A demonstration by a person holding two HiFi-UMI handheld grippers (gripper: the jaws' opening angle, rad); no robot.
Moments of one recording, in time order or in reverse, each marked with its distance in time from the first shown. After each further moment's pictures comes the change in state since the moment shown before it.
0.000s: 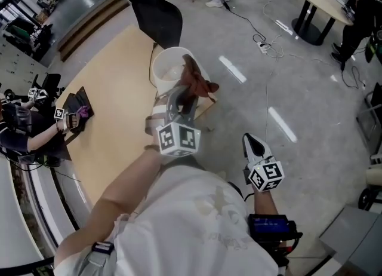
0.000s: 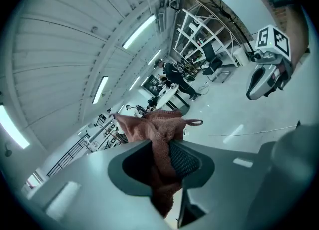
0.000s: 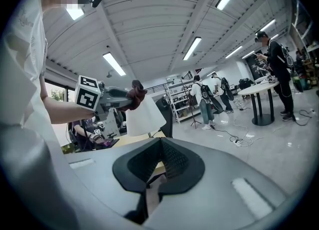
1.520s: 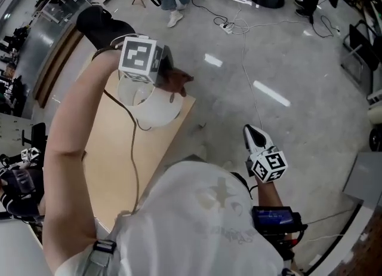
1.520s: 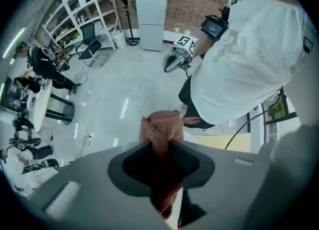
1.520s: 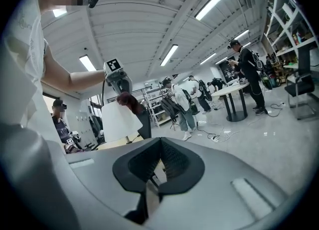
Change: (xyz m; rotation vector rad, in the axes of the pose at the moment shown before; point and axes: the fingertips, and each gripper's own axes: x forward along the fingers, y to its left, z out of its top) left arm 0.079 0.013 -0.022 0.784 0.166 -1.319; right arm -0.002 -0.024 -0.024 0.109 -0.070 -0.267
